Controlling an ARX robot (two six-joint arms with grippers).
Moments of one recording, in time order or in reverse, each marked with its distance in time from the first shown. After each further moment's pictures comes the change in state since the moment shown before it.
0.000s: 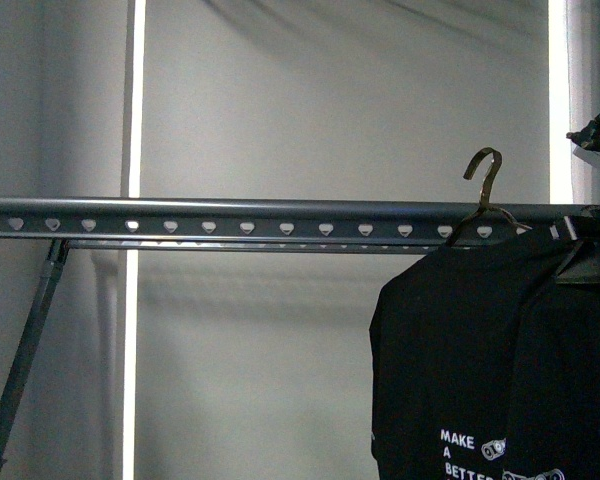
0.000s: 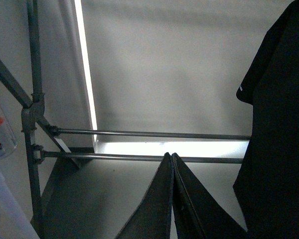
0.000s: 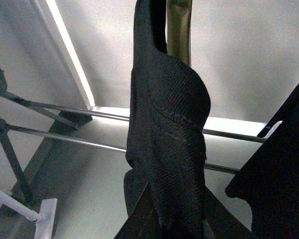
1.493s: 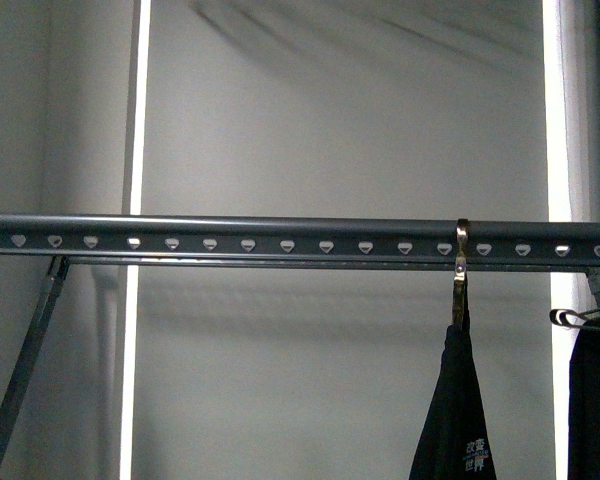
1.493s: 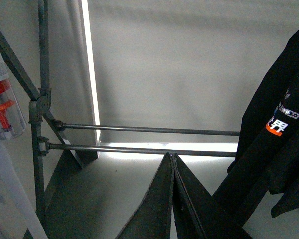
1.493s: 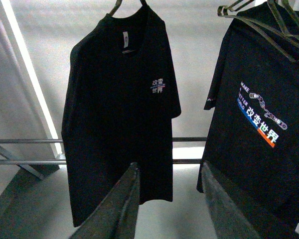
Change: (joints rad) left arm 0.000 -0.521 -0.253 -0.239 -0.003 0.002; right arm 0.044 -1.435 -1.272 0.164 0.272 0.067
